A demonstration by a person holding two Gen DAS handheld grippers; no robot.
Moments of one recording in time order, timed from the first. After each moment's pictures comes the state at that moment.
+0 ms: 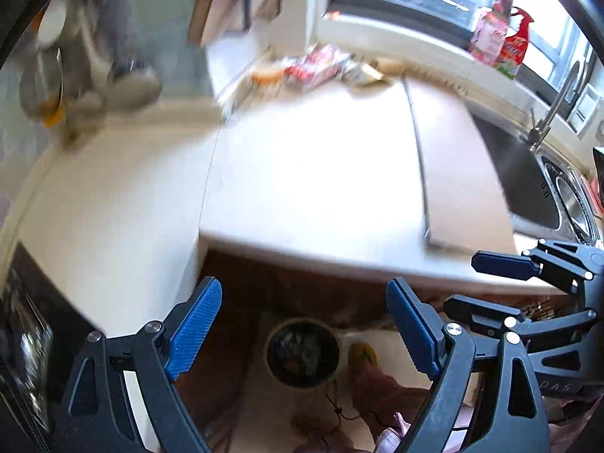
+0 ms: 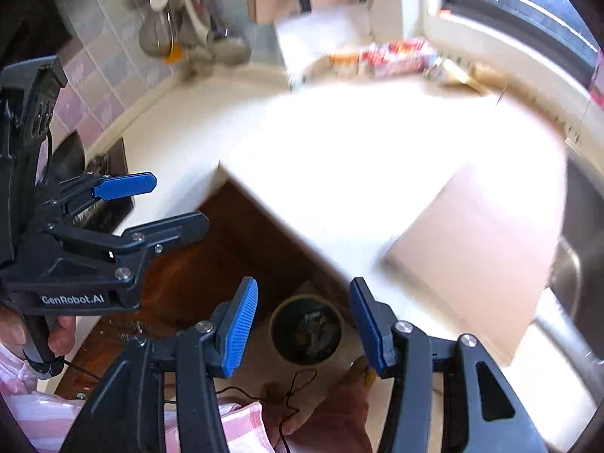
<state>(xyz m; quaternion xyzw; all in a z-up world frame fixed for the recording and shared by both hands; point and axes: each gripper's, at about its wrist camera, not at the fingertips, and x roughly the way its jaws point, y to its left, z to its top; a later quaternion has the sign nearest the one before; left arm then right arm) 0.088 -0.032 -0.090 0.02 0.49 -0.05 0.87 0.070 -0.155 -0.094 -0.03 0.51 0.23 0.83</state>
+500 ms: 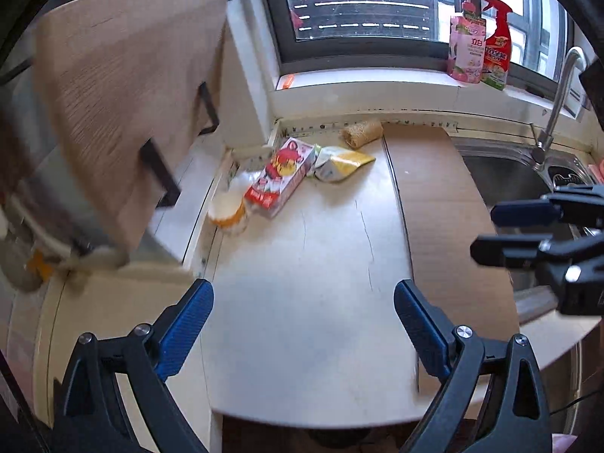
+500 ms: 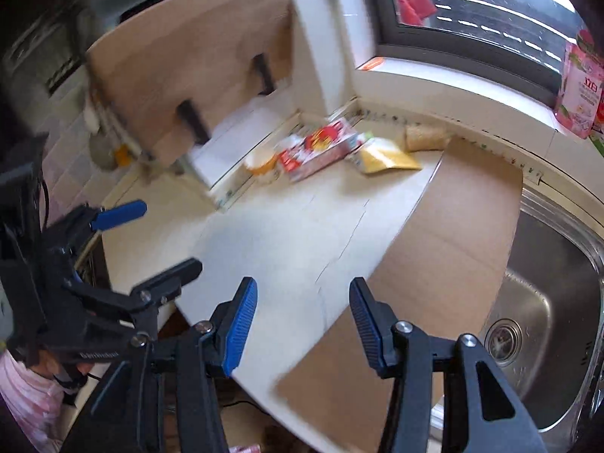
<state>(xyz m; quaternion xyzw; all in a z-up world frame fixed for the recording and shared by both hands) 0.248 -0.118 -0.023 0.13 0.43 -0.07 0.89 0.219 -0.256 -0.006 0.05 0.48 0.18 0.85</state>
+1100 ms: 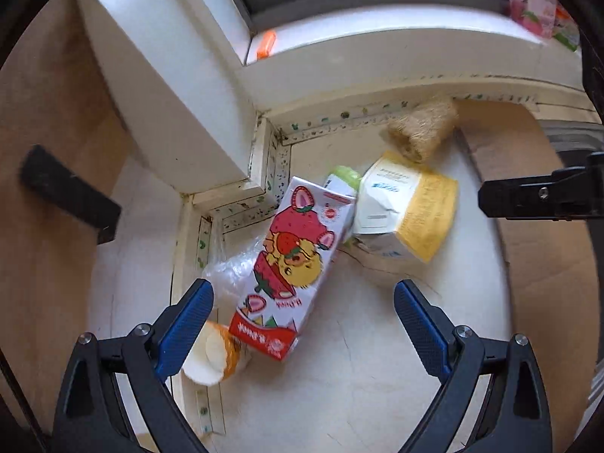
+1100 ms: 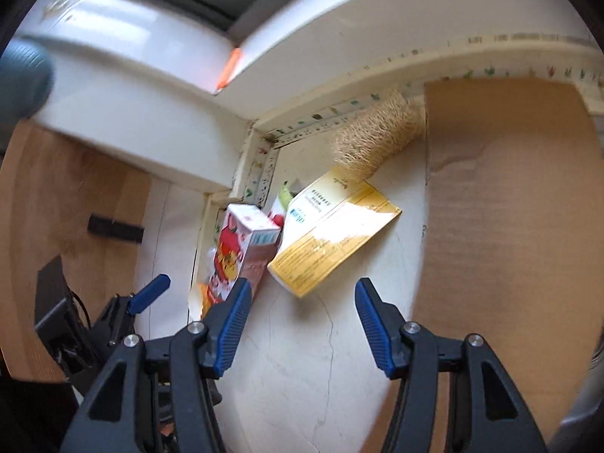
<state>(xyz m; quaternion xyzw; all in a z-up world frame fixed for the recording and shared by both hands) 0.482 -0.158 -0.115 0.22 0.50 -0.06 0.83 0.444 -0.342 -0.126 0.35 0.54 0.14 0.76</state>
